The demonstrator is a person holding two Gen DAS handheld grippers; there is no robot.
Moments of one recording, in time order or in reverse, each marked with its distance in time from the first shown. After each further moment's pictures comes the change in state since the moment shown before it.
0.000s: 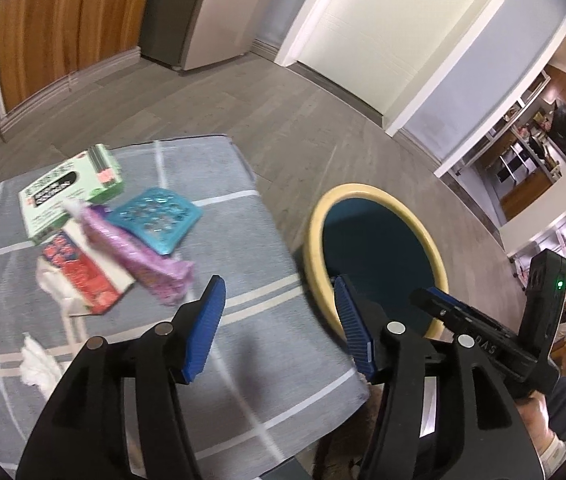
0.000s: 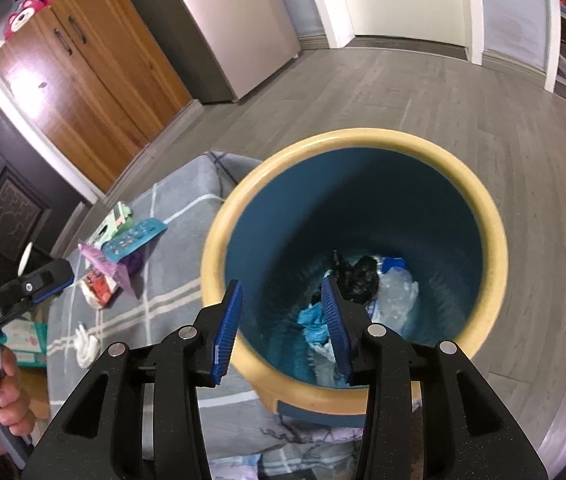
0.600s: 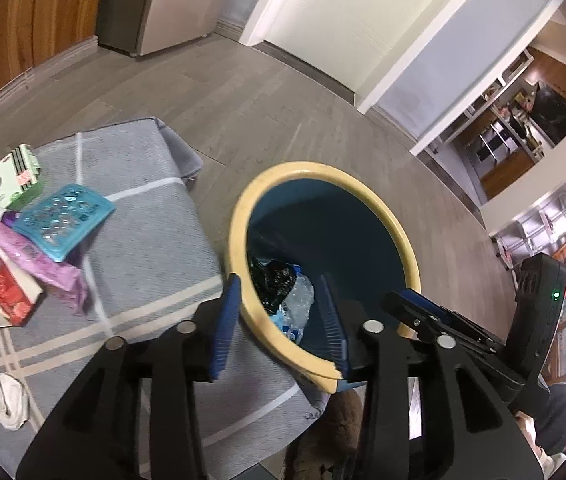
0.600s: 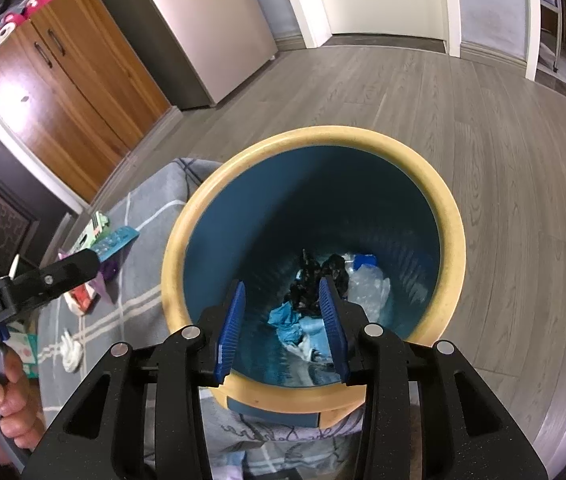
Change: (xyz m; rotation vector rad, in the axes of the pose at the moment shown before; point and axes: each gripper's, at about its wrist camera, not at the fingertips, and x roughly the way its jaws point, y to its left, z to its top) left arm 0.053 -0.060 0.006 0.042 0.065 -0.087; right arm -0.005 -0.035 -0.002 0.052 -0.009 -0.045
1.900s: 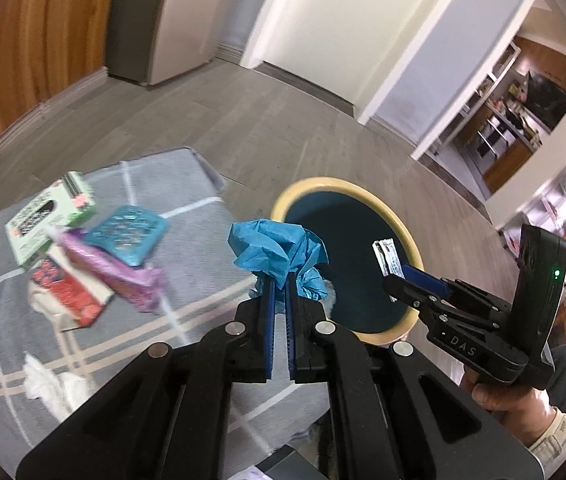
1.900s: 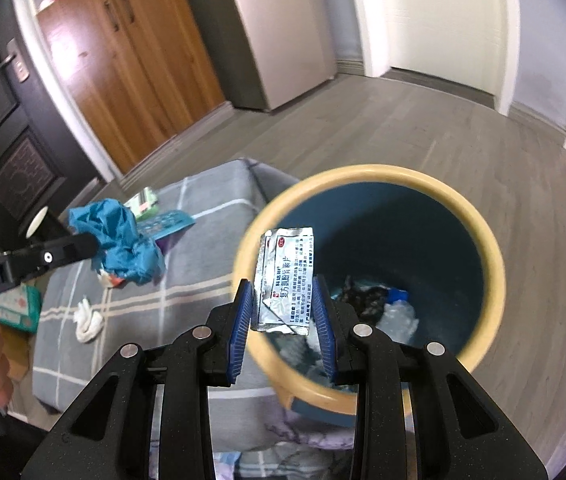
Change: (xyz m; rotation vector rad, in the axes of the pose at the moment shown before) left arm -0.058 0.014 -0.011 0.087 -0.048 0.027; right arm -0.018 0.059 -0.005 -0.214 -0.054 0.049
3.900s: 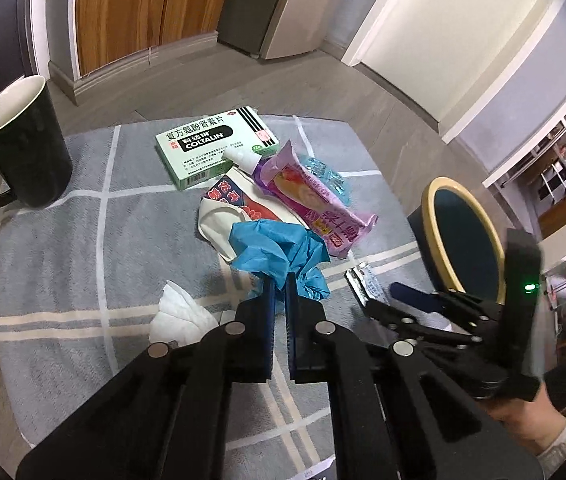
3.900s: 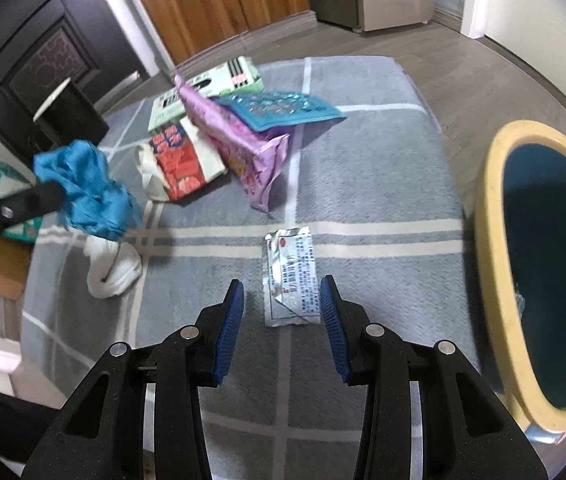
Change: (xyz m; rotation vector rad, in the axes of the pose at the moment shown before) left arm -0.059 0.147 -0.060 -0.225 0.010 0.201; right arm 0.125 0.151 -0.039 -0.243 0.294 0.086
